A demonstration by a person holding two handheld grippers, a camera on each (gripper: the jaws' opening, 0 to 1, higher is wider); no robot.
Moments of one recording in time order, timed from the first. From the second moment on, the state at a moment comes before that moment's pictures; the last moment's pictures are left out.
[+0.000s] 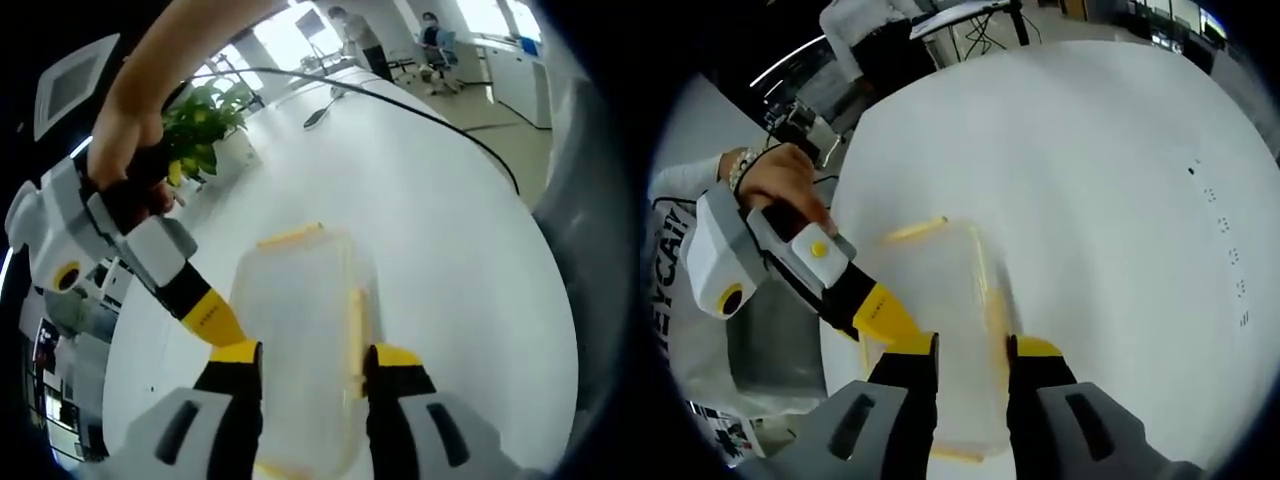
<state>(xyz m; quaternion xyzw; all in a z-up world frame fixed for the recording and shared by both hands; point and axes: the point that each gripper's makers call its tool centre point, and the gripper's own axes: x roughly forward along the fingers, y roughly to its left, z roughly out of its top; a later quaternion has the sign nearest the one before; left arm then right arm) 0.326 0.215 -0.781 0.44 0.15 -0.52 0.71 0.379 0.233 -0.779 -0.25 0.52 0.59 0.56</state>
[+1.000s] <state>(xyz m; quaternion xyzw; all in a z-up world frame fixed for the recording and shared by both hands) 0.323 0.214 -0.777 0.41 0.18 -0.54 0.72 0.388 0.233 -0.778 -0.25 0.47 0.59 0.61</state>
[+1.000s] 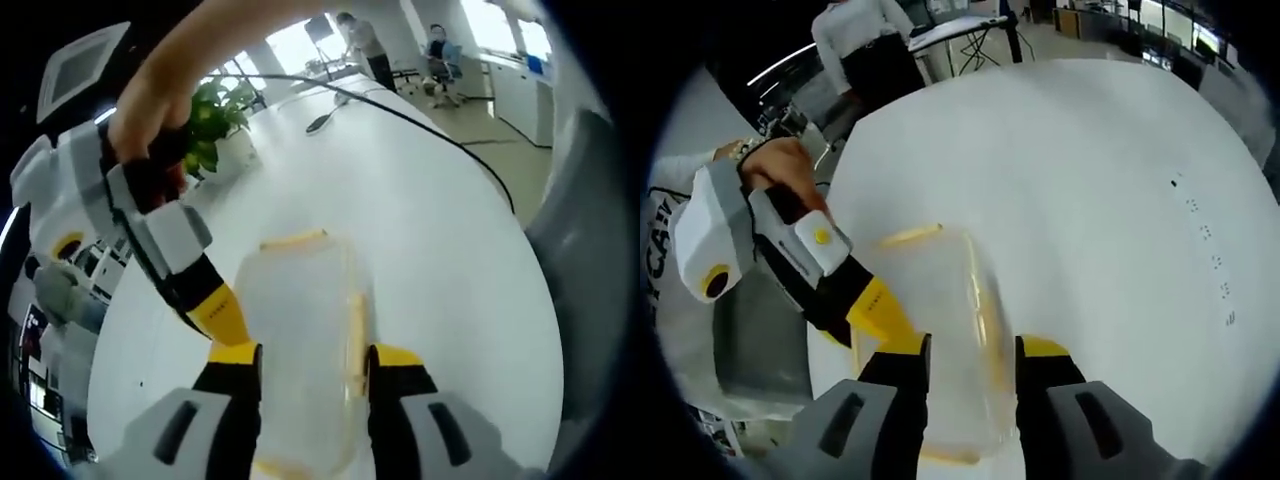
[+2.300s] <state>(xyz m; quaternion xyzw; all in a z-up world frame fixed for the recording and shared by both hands) 0.359 0.275 -0.757 0.34 0.23 -0.49 0.77 0.368 0.175 -0.768 -0.24 0.40 0.57 0.68</state>
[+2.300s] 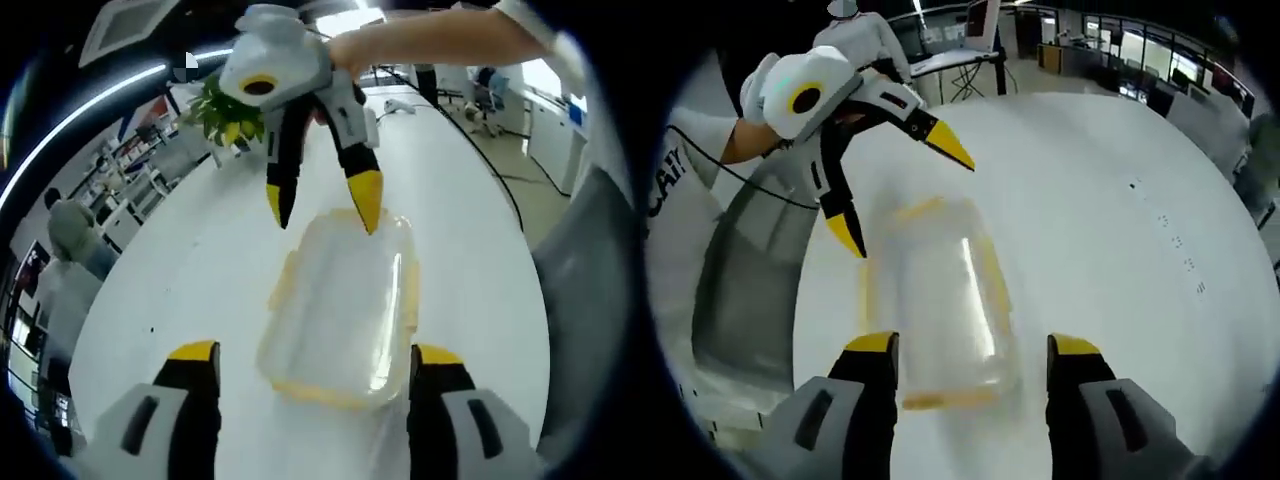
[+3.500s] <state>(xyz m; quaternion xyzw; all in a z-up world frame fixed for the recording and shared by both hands) 0.355 0.272 -0.799 0.35 0.28 -0.53 0.72 0.336 0.169 -0.800 -0.30 0.37 0.59 0.66</state>
